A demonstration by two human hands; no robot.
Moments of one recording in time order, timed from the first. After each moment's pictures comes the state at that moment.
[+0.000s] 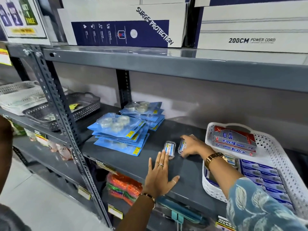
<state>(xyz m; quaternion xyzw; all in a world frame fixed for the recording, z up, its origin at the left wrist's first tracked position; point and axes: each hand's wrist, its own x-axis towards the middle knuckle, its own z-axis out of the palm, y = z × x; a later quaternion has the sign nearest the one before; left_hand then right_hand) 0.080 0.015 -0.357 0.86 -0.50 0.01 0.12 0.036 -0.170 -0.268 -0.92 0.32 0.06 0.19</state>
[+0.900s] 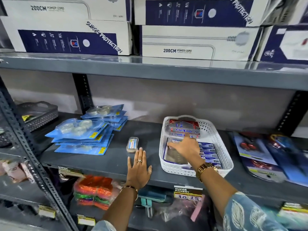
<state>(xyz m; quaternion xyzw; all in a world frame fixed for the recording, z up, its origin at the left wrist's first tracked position) 0.021 -0.002 -0.349 0.87 -0.50 0.02 0.07 -0.111 -0.138 -0.245 -0.78 0.57 -0.14 0.20</state>
